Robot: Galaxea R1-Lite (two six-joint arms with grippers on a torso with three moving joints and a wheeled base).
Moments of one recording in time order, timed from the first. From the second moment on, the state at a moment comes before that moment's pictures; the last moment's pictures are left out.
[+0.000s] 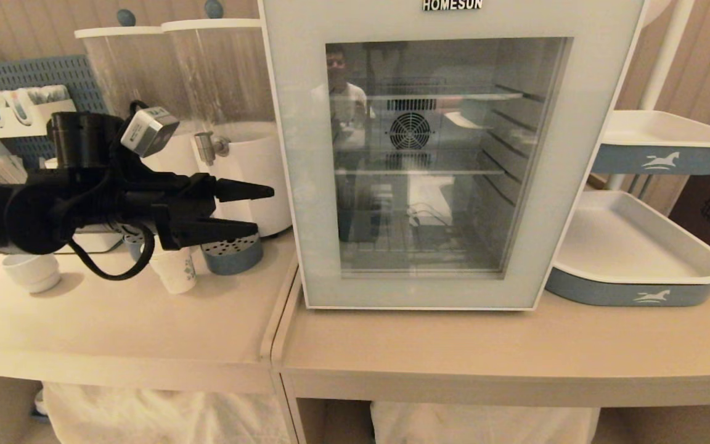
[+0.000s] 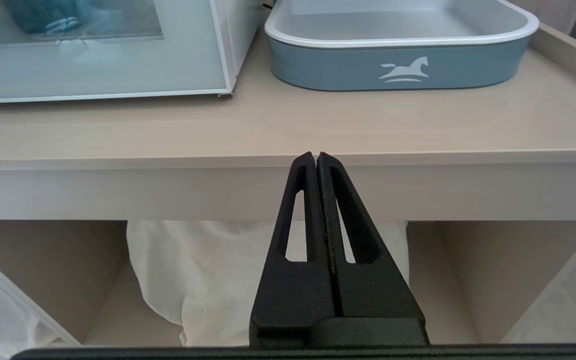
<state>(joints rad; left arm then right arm) -0.04 1.83 -1.26 -0.23 -1.44 0.29 0.00 0.00 0.00 0.01 0.00 0.00</state>
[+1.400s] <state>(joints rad) -0.15 1.98 -1.41 -0.22 -1.51 0.26 0.00 0.00 0.00 0.01 0.00 0.00</state>
